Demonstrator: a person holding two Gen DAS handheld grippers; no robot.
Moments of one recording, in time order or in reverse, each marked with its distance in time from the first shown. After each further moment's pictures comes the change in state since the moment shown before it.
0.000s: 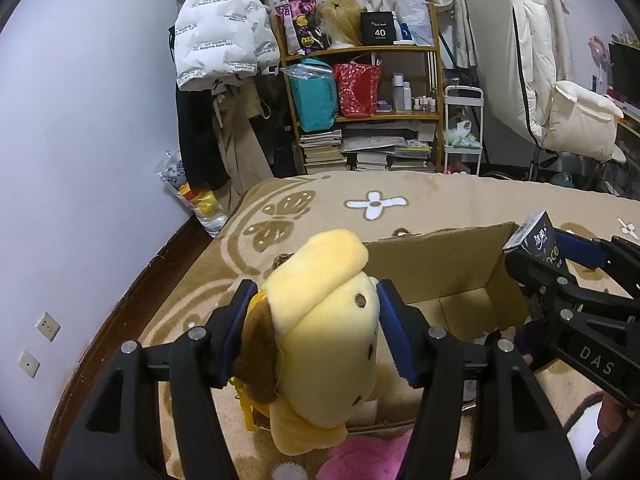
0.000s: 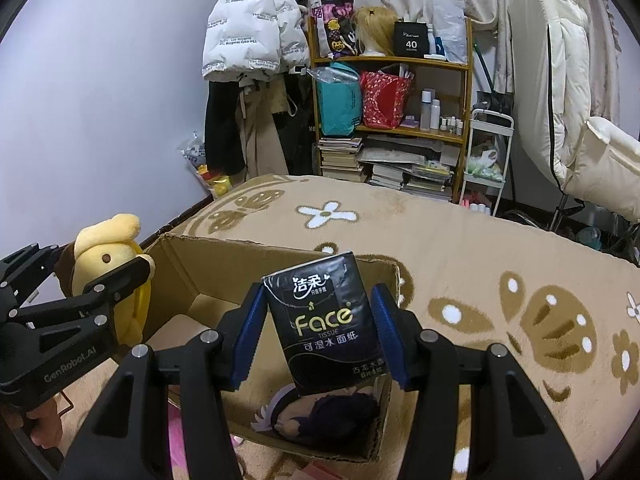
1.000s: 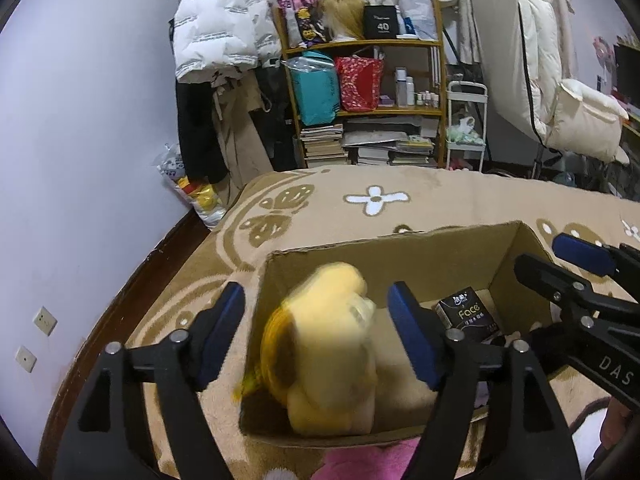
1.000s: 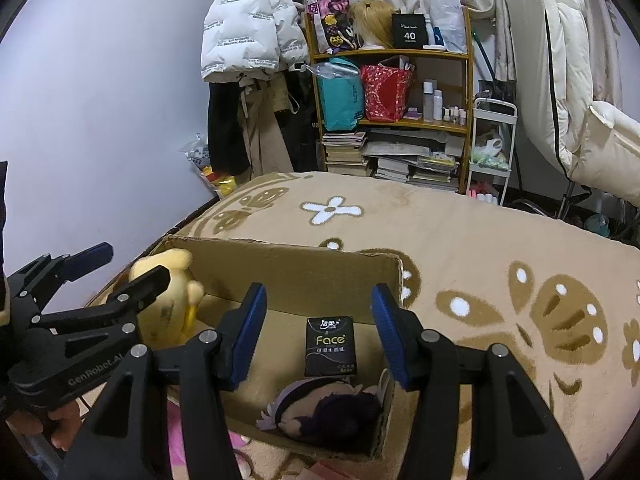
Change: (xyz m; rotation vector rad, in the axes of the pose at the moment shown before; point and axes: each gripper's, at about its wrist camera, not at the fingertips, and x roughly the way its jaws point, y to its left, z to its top) left arm 0.013 -0.002 0.001 -0.017 0.023 0.009; right arm 0.004 0.000 0.002 0.035 0.016 0.030
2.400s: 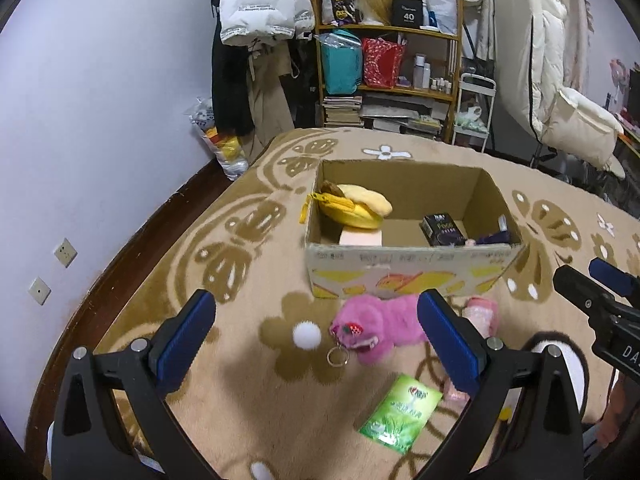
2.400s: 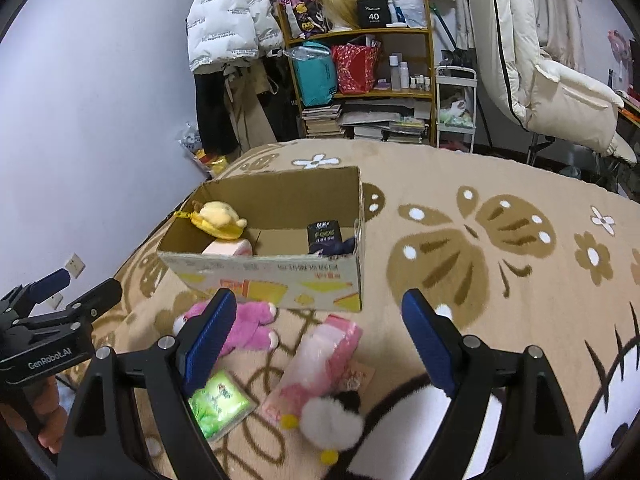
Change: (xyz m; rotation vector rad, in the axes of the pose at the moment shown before) left arm -0.130 0.029 -0.071 -0.101 0.118 0.010; right arm -0.129 0.008 -0.070 0.112 0.097 -0.041
